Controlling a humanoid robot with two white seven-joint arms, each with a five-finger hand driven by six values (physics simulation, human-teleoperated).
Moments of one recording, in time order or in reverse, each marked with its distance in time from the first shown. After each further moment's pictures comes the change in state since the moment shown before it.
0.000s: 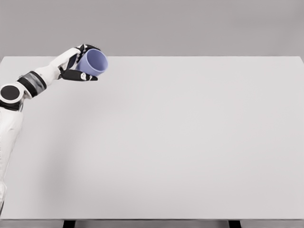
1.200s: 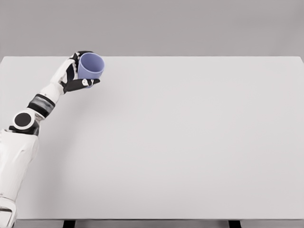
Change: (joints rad) left arm 0.143 -0.058 0.002 0.014 0.236 -0.127 0.222; right arm 0.000 0.000 0.000 0.000 0.000 0.000 0.000
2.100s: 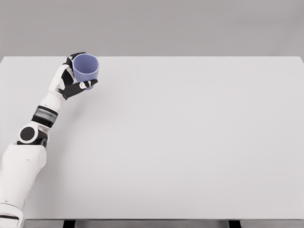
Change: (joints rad) left arm 0.055 -0.041 -0.001 0.053 0.200 -0.165 0.012; right arm 0.000 0.000 0.001 0.000 0.000 0.000 0.000
